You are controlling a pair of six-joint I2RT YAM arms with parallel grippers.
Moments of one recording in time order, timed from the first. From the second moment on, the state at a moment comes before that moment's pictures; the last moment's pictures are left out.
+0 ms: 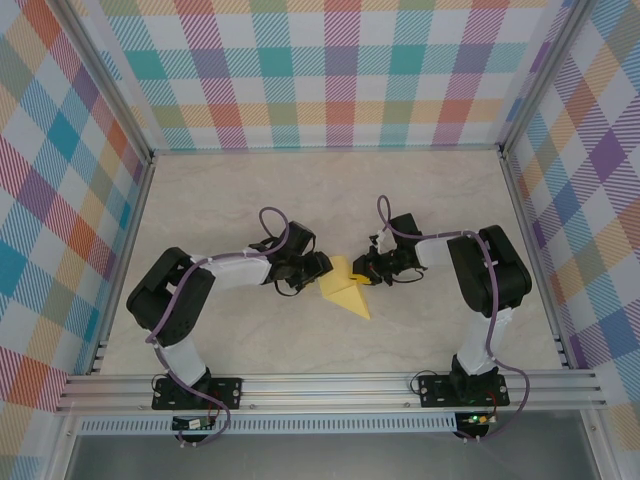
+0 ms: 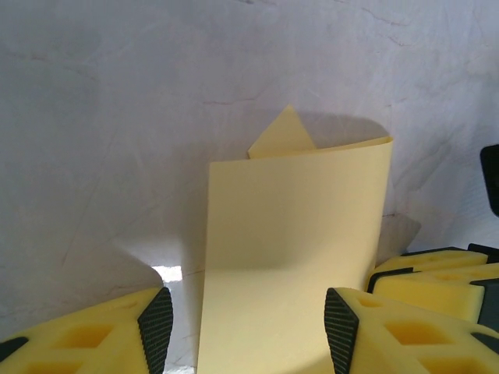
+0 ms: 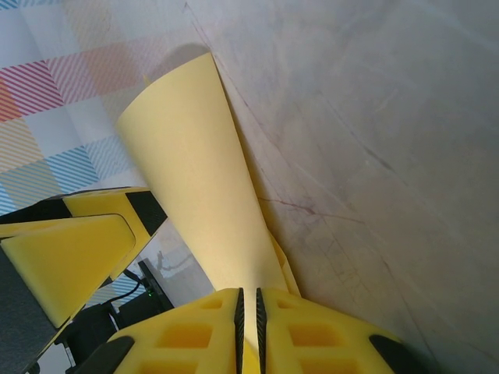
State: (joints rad) left arm -0.66 1.75 0.93 -0.17 0.21 -1.09; right arm 0.35 1.88 0.86 -0.12 -0.88 0.72
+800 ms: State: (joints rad) left arm -0.62 1.79 0.92 0.02 0.31 -1.11; right arm 0.35 1.88 0.86 -0.10 -0.89 0.72
